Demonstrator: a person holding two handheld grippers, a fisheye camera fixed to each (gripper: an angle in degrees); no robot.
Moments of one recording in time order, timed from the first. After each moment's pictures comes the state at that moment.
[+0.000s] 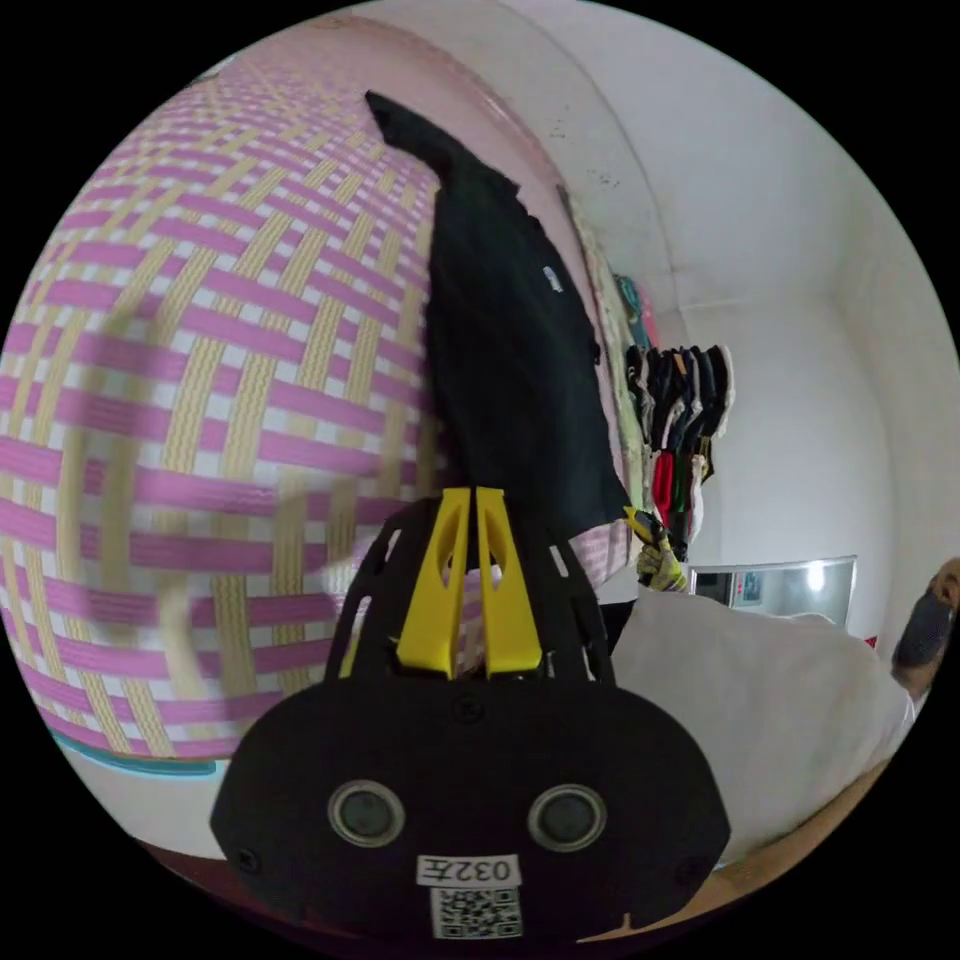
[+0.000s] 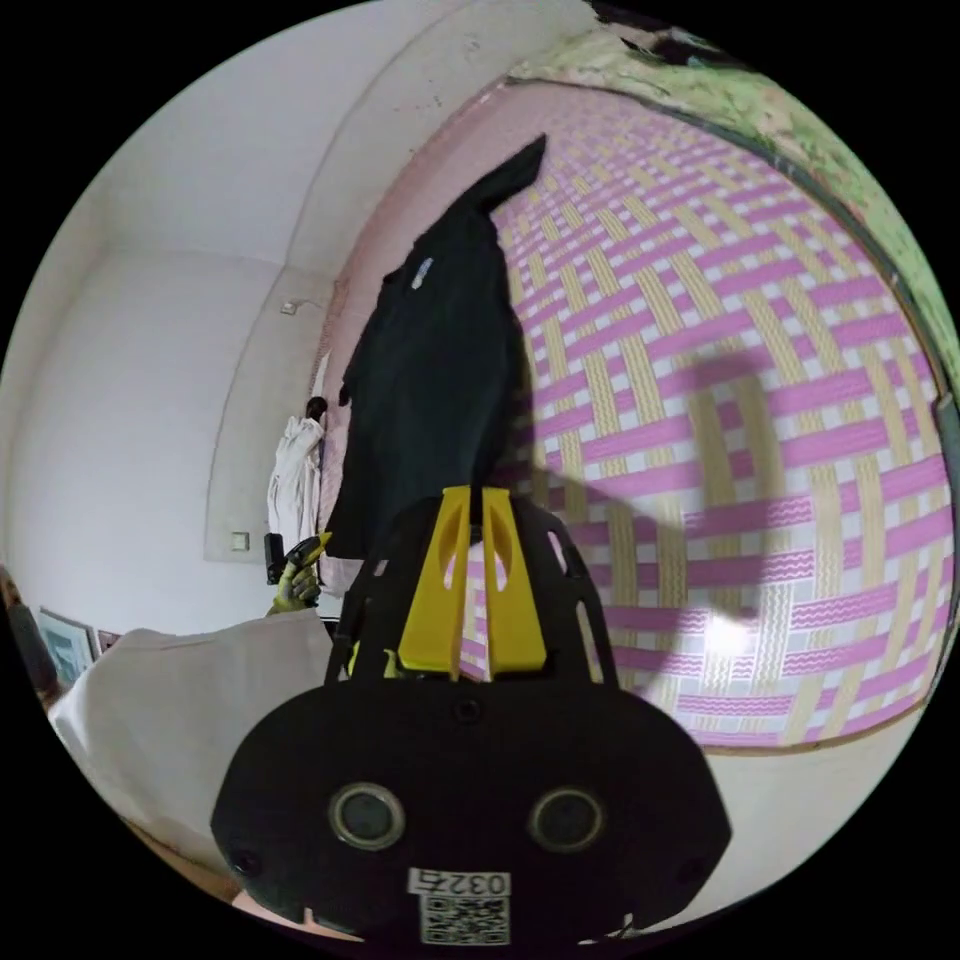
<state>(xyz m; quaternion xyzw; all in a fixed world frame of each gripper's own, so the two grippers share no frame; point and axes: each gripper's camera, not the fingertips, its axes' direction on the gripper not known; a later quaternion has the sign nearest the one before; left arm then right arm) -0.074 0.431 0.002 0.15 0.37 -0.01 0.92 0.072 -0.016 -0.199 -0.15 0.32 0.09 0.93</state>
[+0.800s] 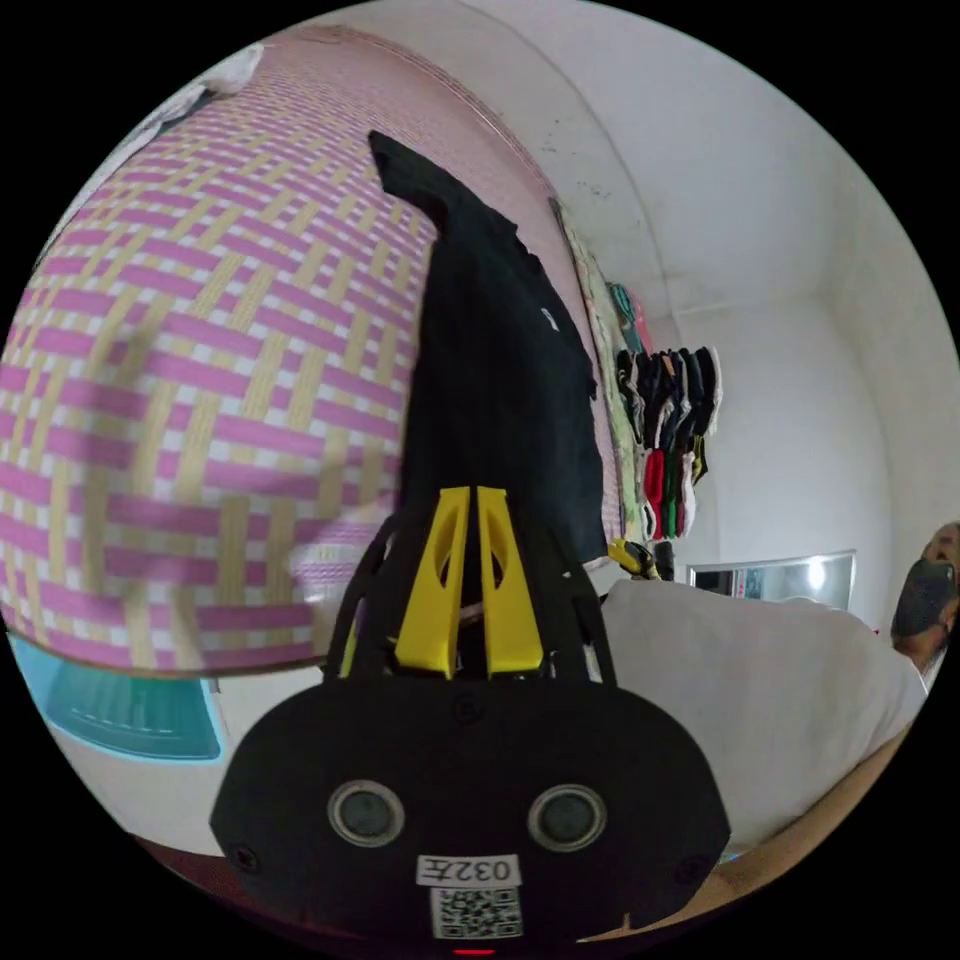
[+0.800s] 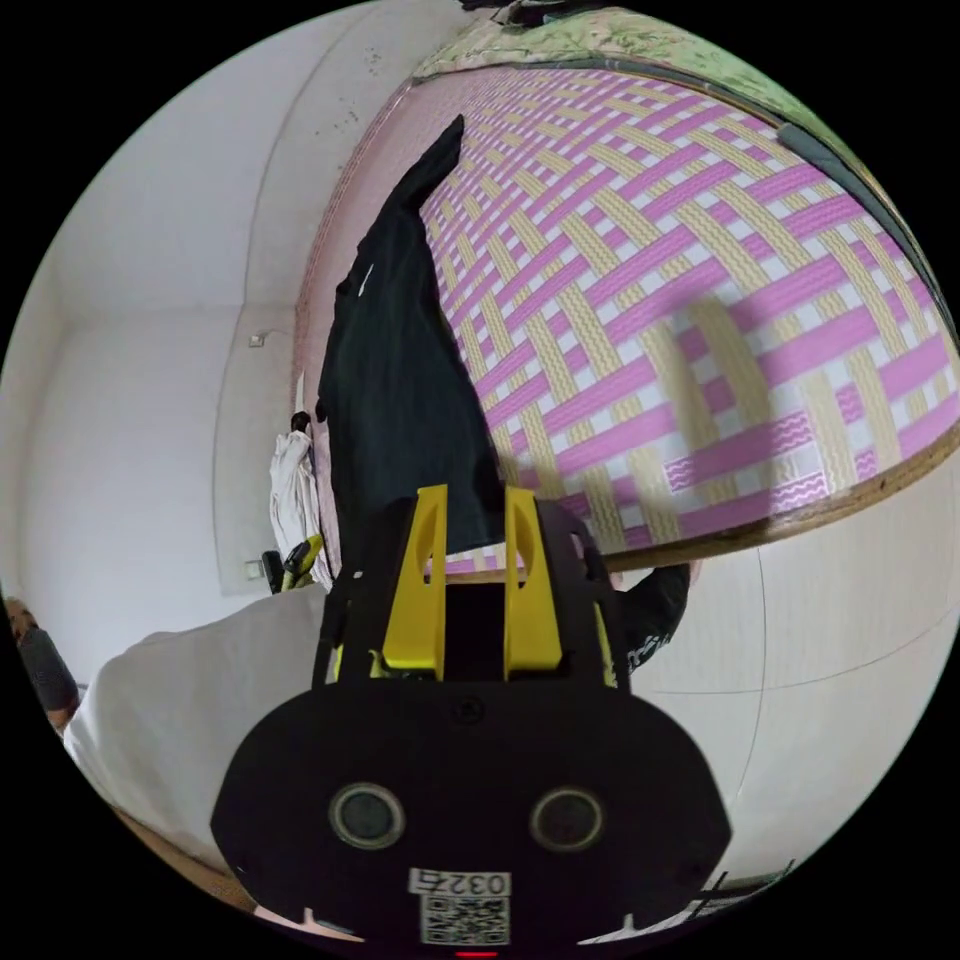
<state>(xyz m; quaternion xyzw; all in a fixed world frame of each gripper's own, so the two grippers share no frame) -0.039 0.427 -0.067 0.13 0.37 -0.01 0.92 0.091 0.048 -0.241 -0.12 0.32 0.20 0.92</state>
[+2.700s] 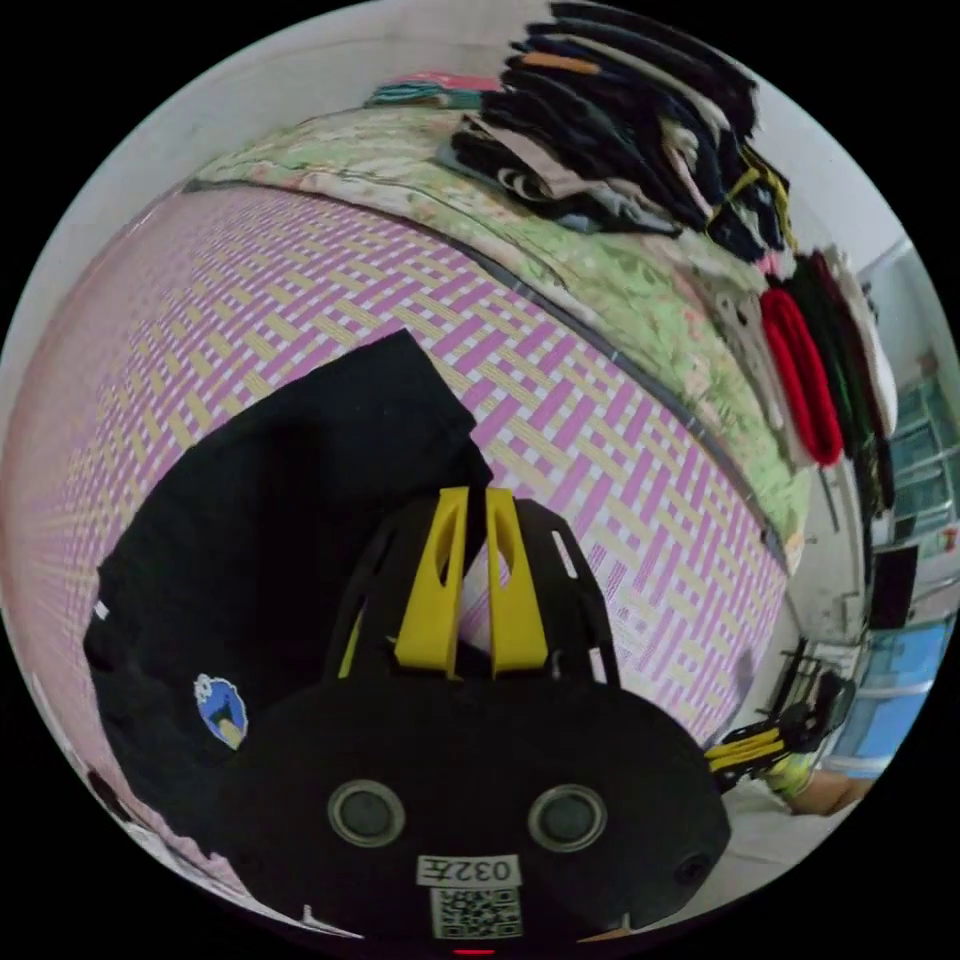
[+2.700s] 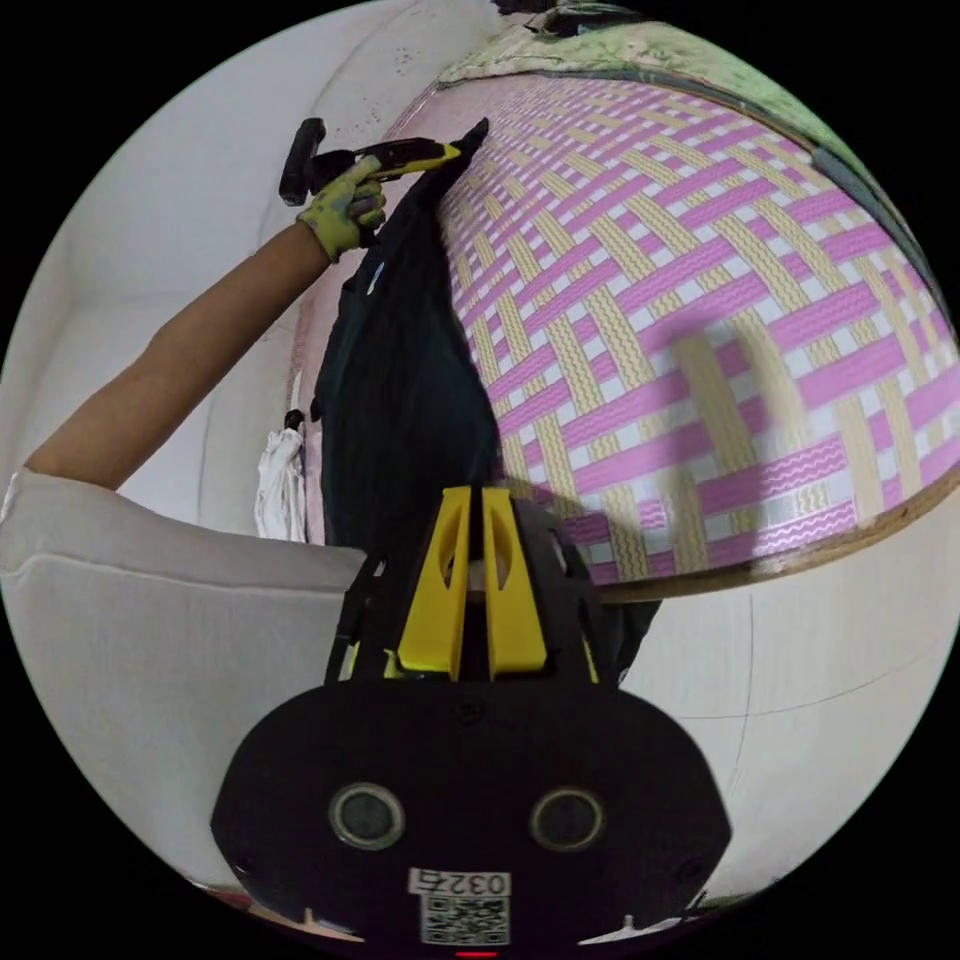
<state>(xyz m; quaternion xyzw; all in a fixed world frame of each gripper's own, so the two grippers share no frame) 0.825 -0.020 -0.226 0.35 0.01 0.28 0.89 -0.072 0.242 -0.112 0.22 0.71 -0.43 0.51</state>
